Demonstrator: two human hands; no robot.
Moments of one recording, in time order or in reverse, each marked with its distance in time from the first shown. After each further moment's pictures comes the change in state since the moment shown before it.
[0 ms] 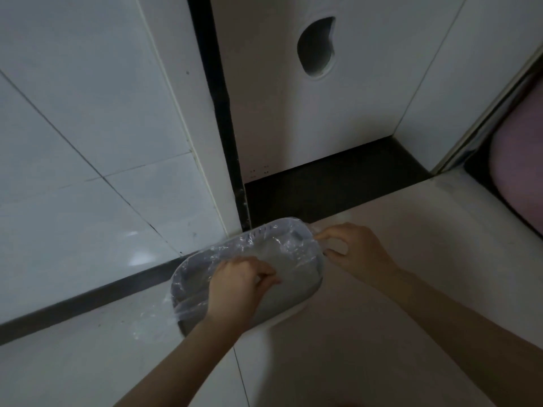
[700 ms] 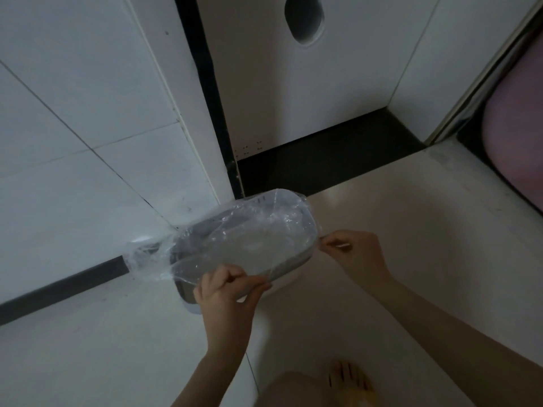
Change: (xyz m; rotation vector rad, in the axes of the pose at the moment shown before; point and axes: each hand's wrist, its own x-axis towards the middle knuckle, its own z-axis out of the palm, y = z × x) left_hand -0.077 0.009 0.021 -0.143 0.310 -0.209; right_hand -0.062 -0.001 0.036 0.314 0.200 0.348
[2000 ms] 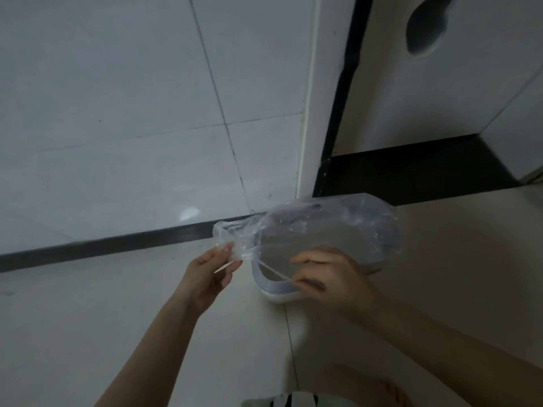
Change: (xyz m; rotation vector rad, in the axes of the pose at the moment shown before) left_hand 0.027 -0.135 -0.097 -1.122 -0.124 -0.967; right_hand -0.020 -0.118 0.097 -0.286 -0.490 -0.749
